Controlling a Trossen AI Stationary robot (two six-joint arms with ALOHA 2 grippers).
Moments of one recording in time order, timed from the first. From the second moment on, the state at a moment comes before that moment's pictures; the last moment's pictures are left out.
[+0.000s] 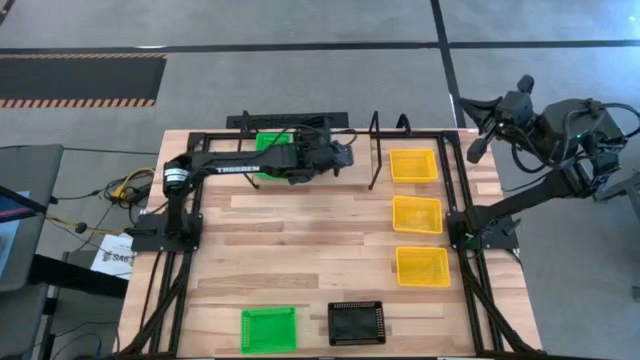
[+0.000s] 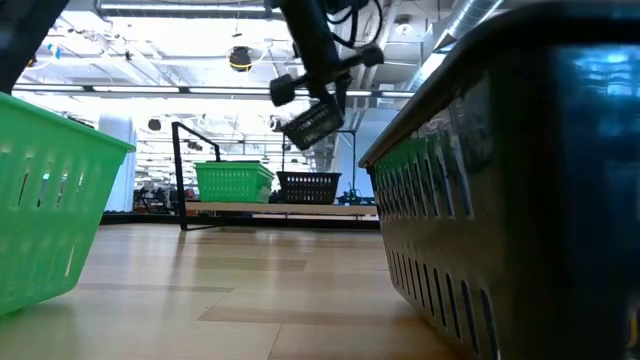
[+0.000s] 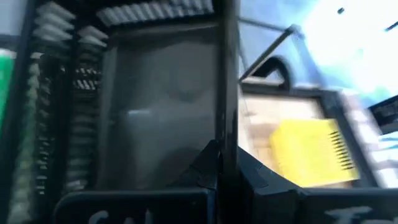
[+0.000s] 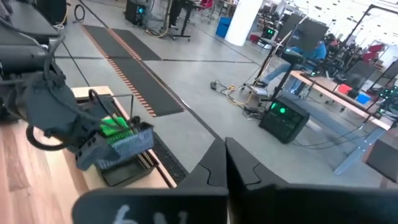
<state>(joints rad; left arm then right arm) 0.18 1.94 1.76 -0.70 -0.67 -1.18 0.17 0.98 1.81 -1.12 0.92 -0.07</state>
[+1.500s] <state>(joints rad) 0.16 2.06 1.92 -0.95 -0.66 -1.34 0.17 0.87 1.81 -1.23 0.91 -0.09</state>
